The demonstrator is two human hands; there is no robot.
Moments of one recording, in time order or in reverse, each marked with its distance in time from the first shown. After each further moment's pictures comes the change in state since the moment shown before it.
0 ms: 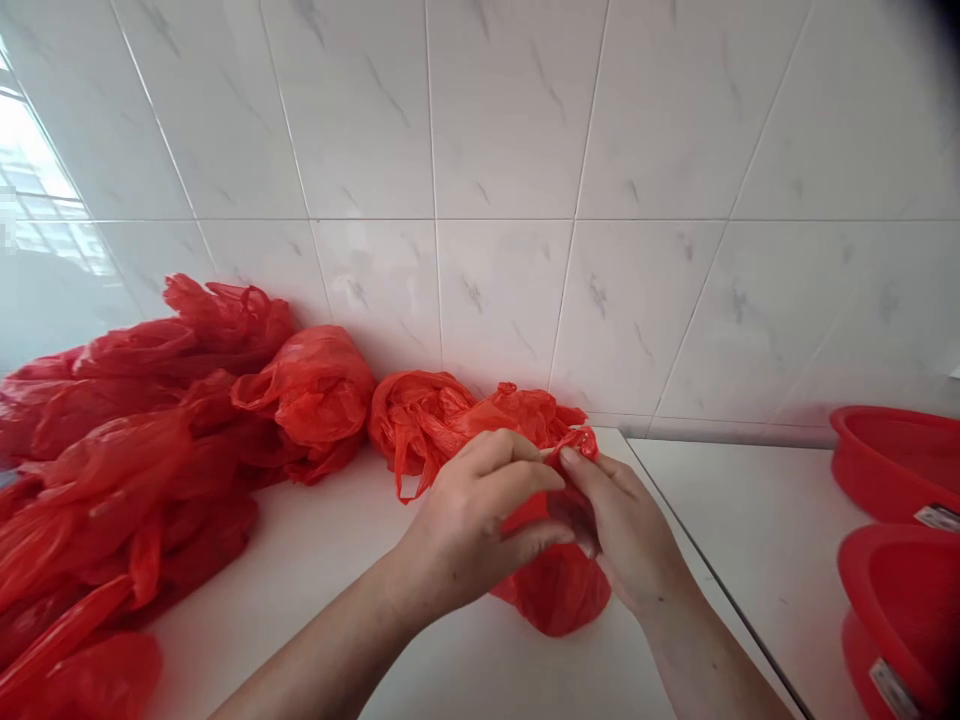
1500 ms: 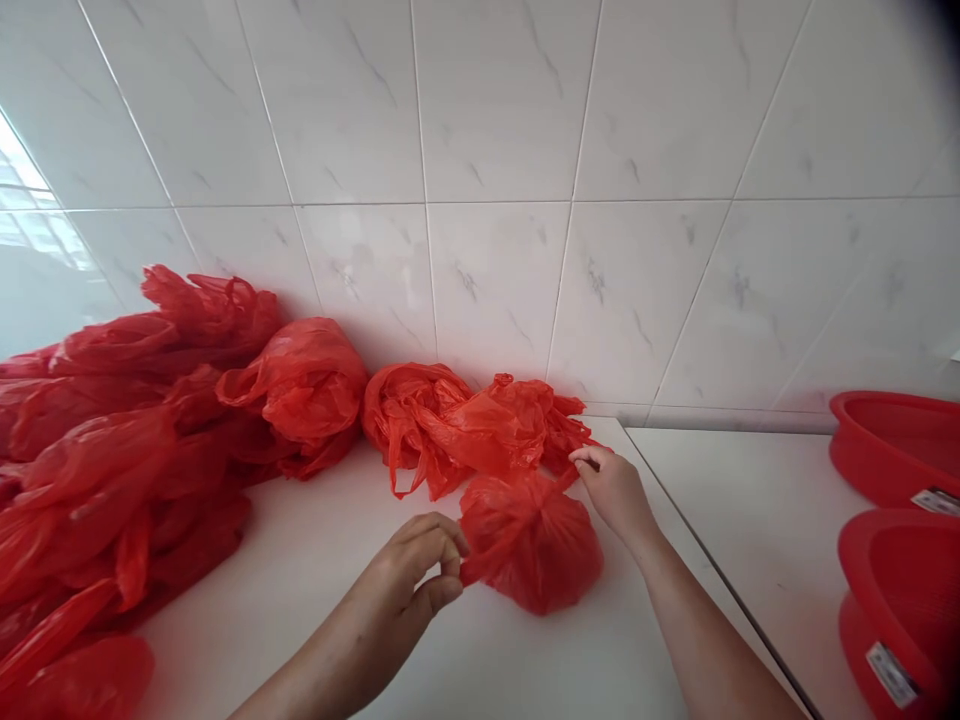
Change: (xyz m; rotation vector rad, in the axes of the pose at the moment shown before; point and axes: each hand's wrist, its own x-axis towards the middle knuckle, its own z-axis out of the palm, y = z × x) left_hand -0.086 -0.006 -0.028 -0.154 -0.371 -0.761; right_hand 0.068 0.090 -0.086 -0.633 0.417 -0.113
